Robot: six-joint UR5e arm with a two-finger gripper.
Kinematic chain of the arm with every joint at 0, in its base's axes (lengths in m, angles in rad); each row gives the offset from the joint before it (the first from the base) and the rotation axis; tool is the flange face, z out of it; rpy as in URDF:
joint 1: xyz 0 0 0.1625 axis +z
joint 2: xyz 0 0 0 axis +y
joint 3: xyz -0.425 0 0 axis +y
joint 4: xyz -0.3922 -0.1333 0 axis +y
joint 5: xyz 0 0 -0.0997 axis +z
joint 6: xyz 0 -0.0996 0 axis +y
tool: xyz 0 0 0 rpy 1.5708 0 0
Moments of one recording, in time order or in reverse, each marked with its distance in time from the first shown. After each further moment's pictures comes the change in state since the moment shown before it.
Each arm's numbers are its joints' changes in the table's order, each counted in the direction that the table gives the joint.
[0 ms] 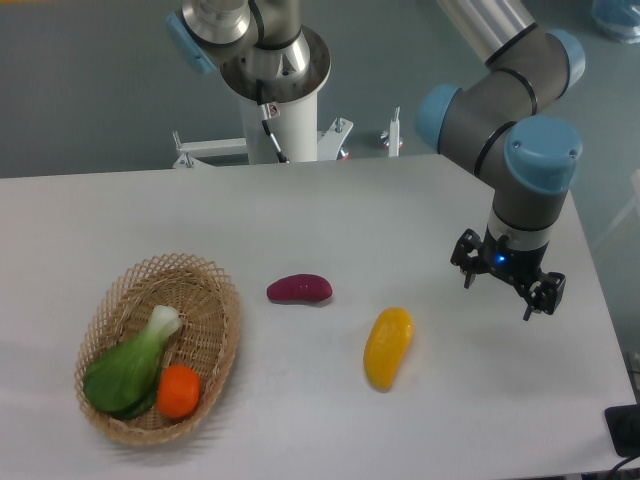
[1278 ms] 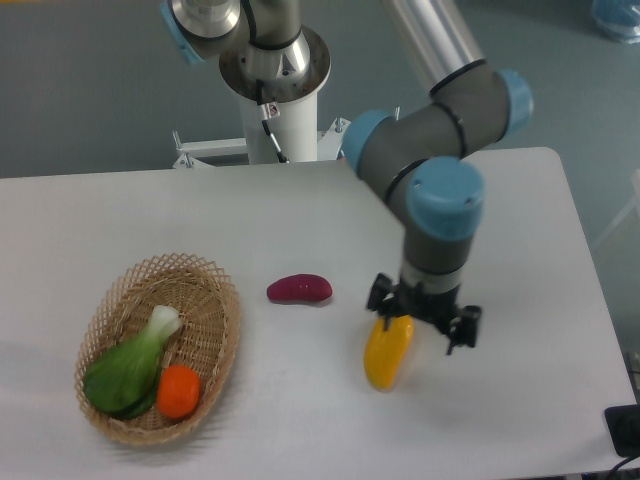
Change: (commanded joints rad) arm -0.282 0.038 -0.044 0.005 0.017 0.596
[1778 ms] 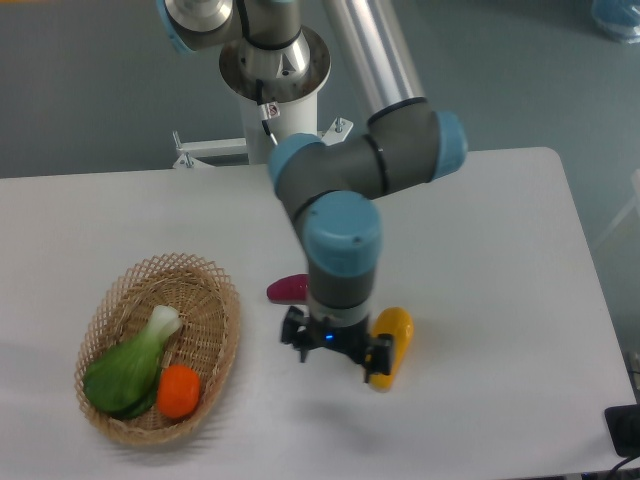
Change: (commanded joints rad) arm -0.149 0.000 0.006 -0.002 0.000 0.222
